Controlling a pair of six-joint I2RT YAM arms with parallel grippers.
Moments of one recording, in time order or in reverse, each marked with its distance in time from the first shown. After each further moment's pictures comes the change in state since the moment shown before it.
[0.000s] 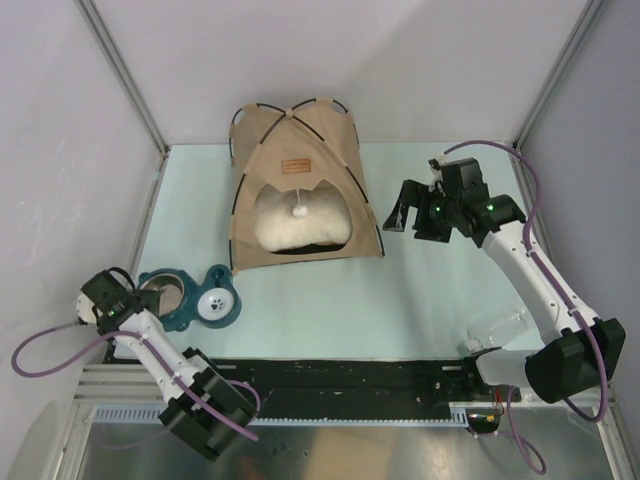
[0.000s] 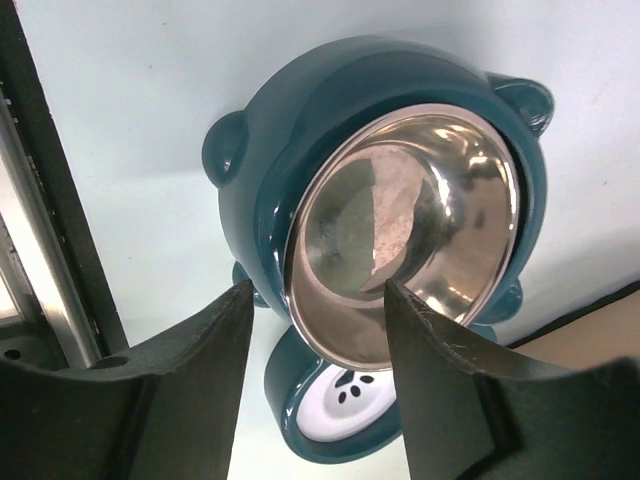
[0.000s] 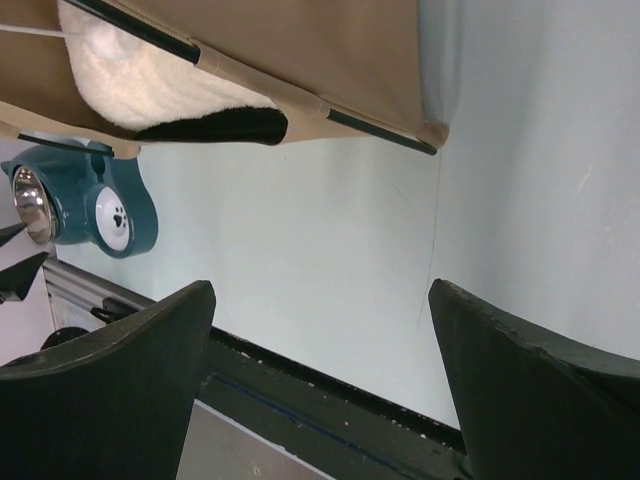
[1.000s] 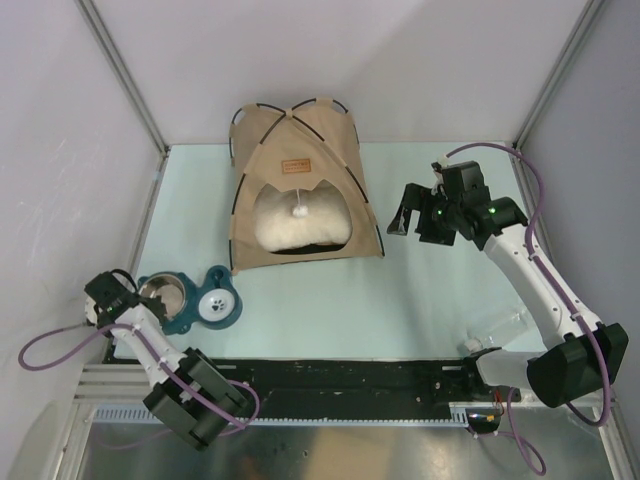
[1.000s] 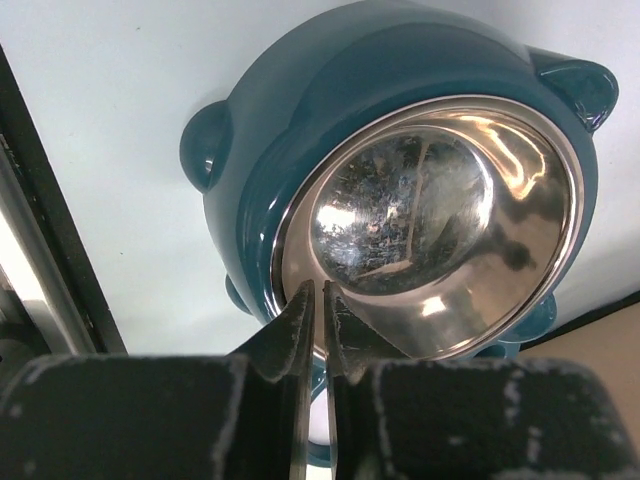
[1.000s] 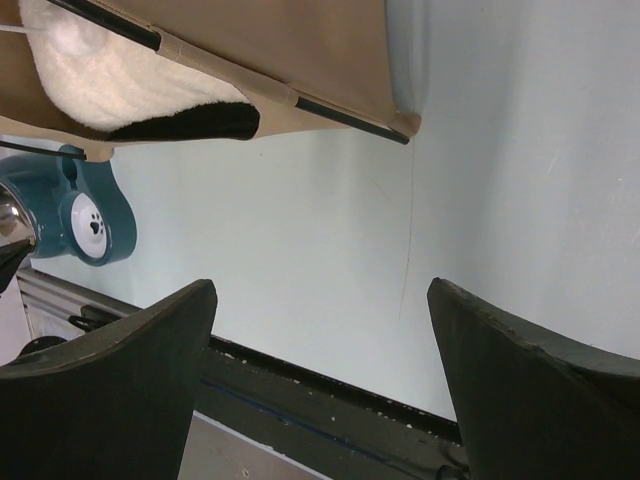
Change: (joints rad) left arm 0.000 0.089 -0.021 0.018 0.035 -0.002; right arm 0.005 -0.024 -0.010 -0.039 0.056 -0.008
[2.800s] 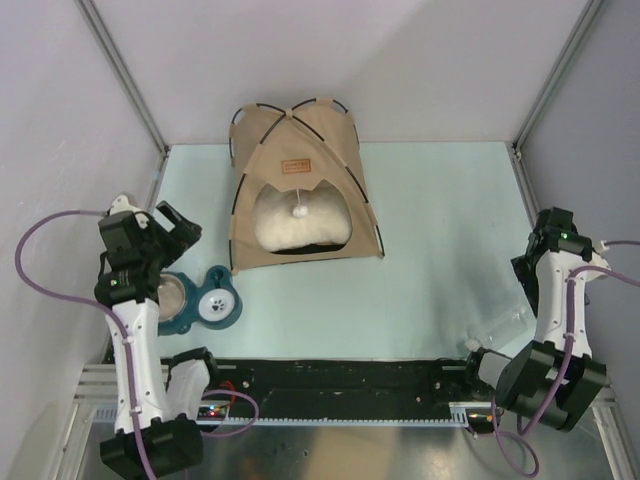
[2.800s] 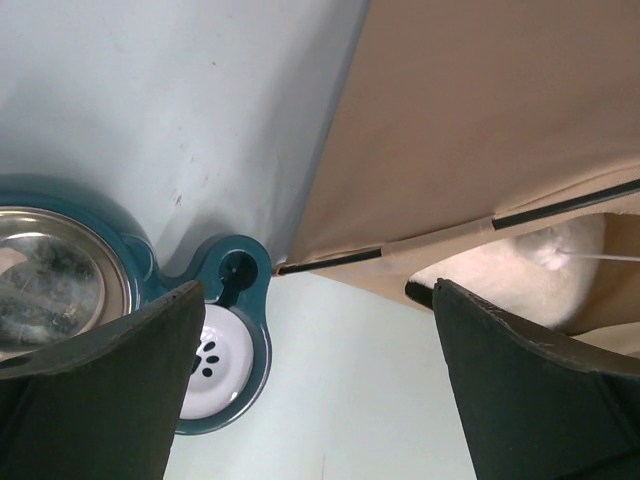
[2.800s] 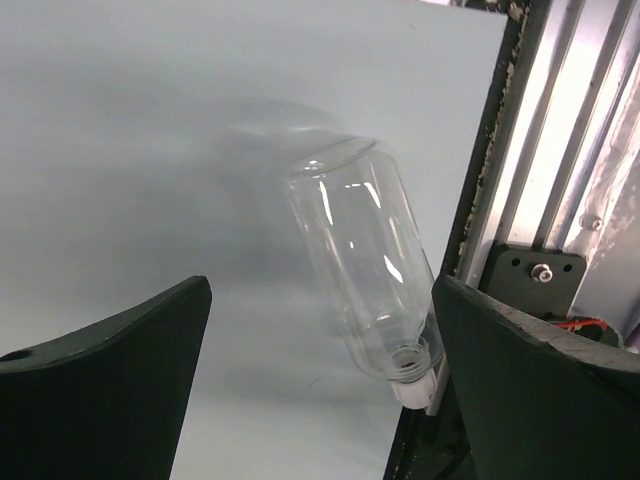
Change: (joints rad) left arm -0.558 -0.061 0.376 0.054 0.145 0.280; right arm -0.700 -0.123 -0.236 -0.352 0.690 0.459
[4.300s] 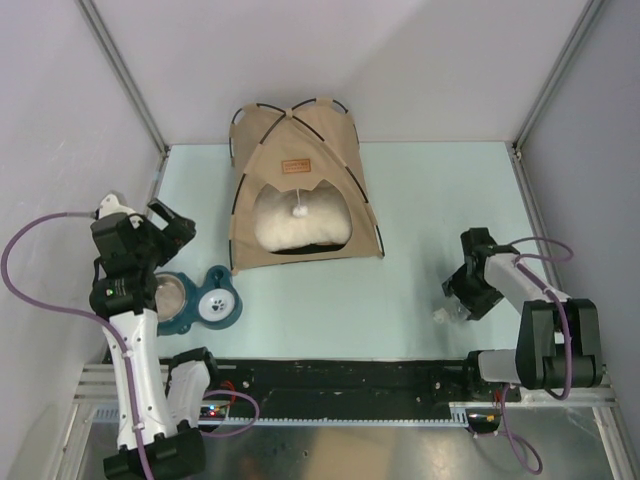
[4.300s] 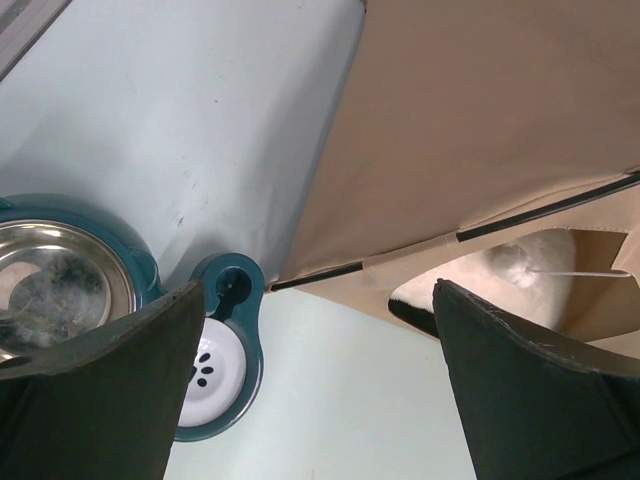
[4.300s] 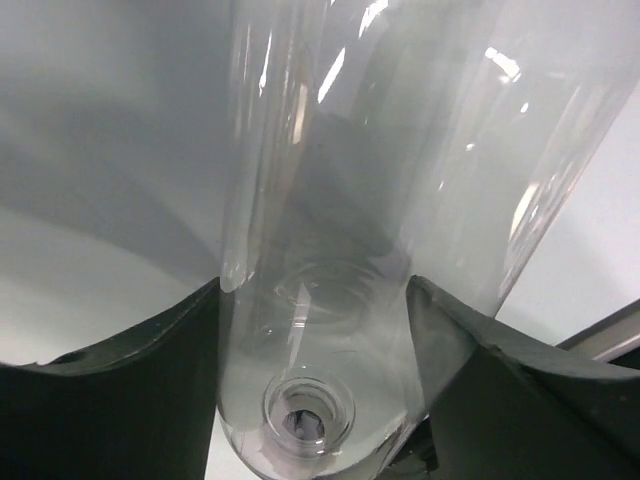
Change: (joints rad) left arm -0.001 -0.035 0.067 -0.020 -0.049 -0.025; right arm 0.391 0.178 -0.348 0.380 -0.279 -0.046
